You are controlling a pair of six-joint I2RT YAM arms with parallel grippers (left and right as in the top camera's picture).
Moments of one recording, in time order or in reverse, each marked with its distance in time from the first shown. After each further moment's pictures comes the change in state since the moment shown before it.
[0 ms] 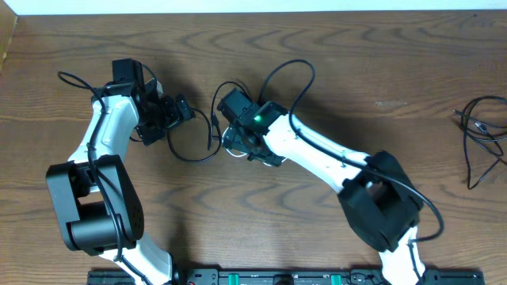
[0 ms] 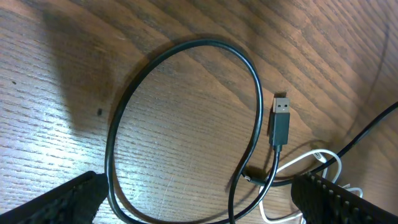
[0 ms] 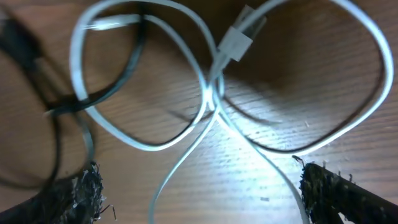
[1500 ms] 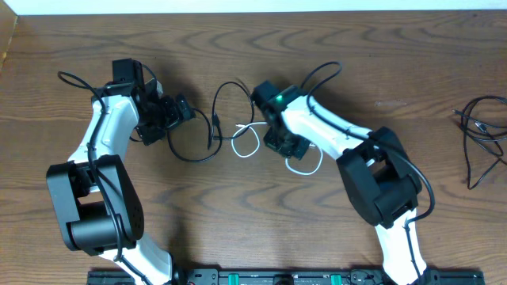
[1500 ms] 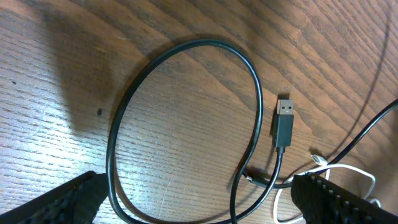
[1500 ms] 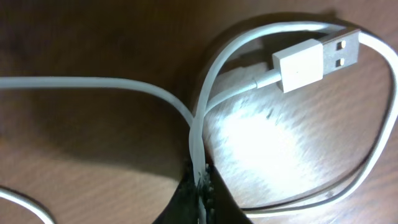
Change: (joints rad) left arm 0.000 0.000 0.000 0.000 0.000 0.000; right arm -0.182 0.096 0.002 -0.186 -0.009 0.016
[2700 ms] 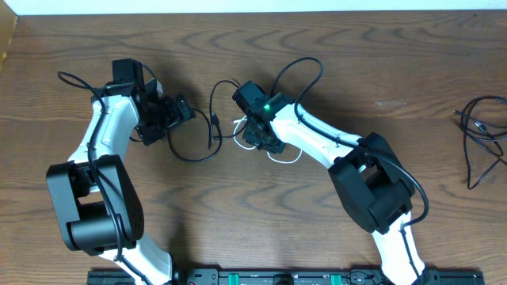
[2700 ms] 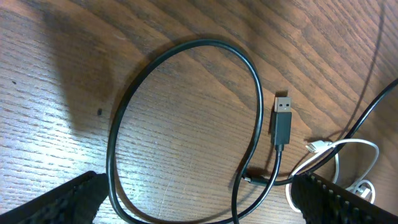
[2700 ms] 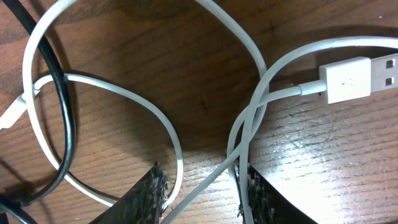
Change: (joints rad) left arm 0.000 0.000 0.000 0.000 0.000 0.000; right arm 0.085 0.000 0.003 0.257 0.001 -0.069
